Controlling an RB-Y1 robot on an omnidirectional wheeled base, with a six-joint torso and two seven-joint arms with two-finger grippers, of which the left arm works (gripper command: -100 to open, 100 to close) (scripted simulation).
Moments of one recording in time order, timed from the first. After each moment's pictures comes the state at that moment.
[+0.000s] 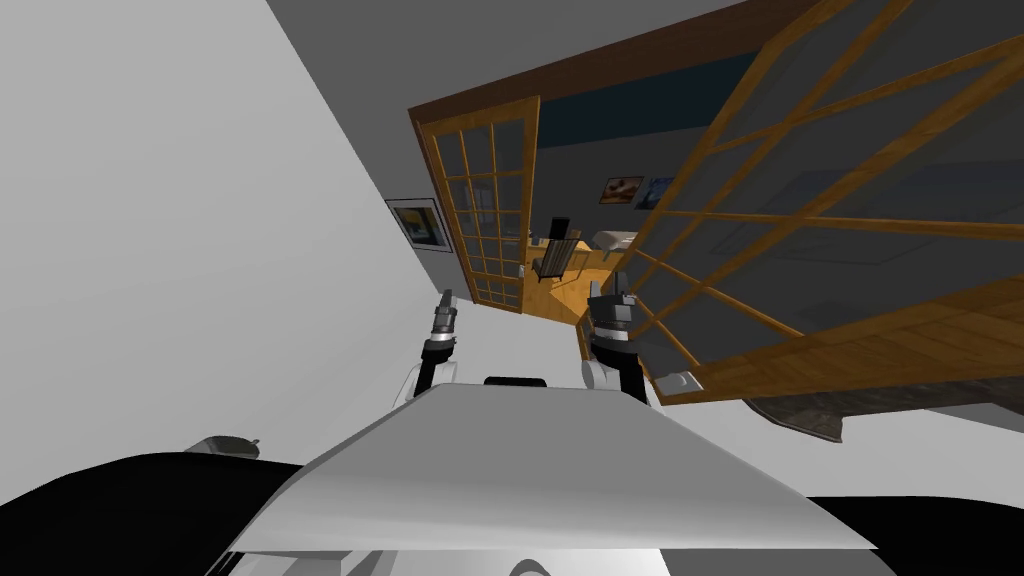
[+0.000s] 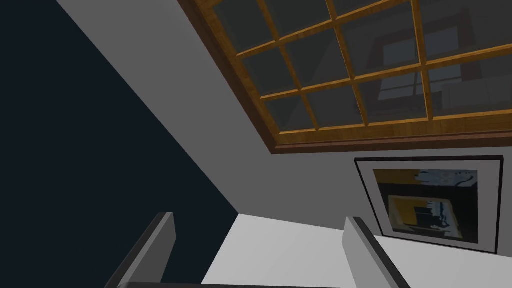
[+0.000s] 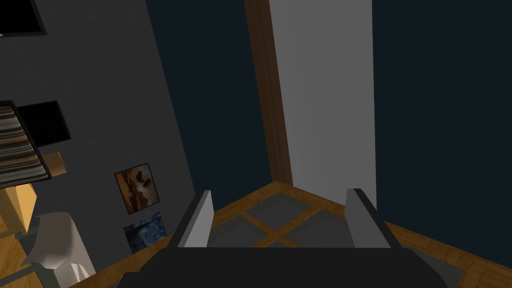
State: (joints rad) arm 0.44 0.06 0.02 -1.99 -0.13 -0.58 -0.10
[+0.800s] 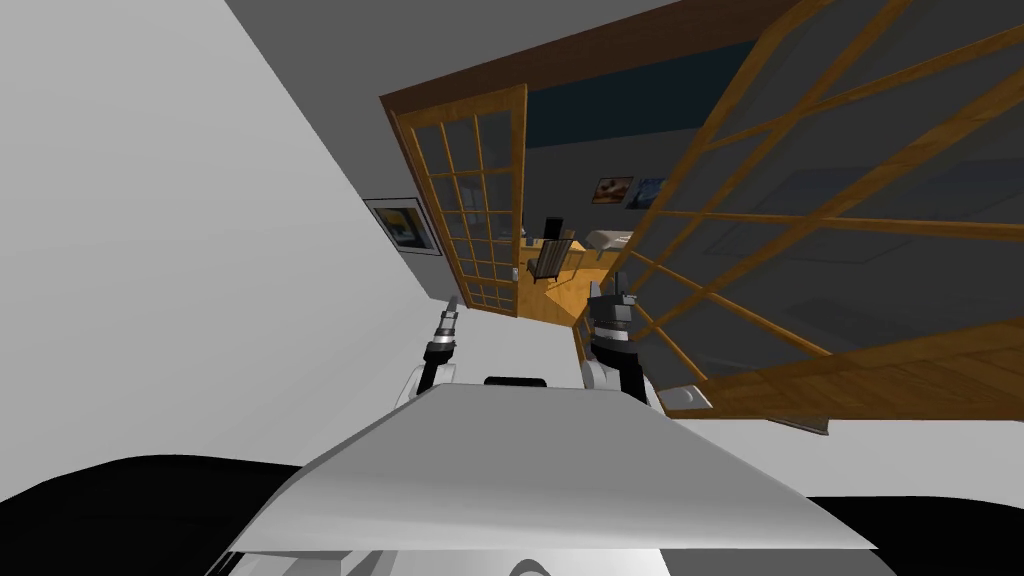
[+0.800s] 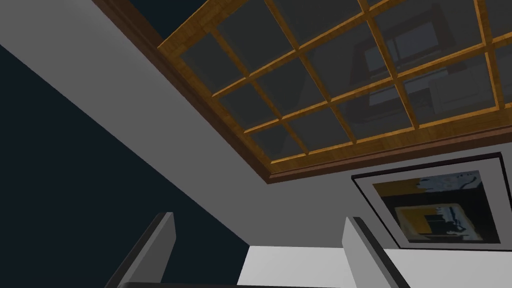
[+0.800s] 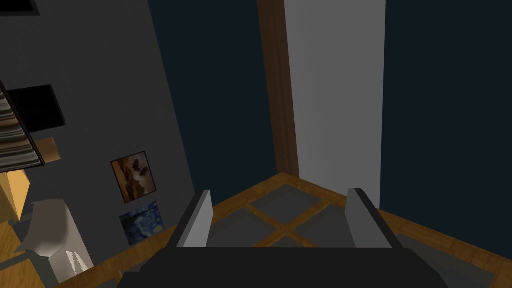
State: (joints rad) arm 0.40 0.08 0.05 -1.84 -0.16 -0.62 -0.24
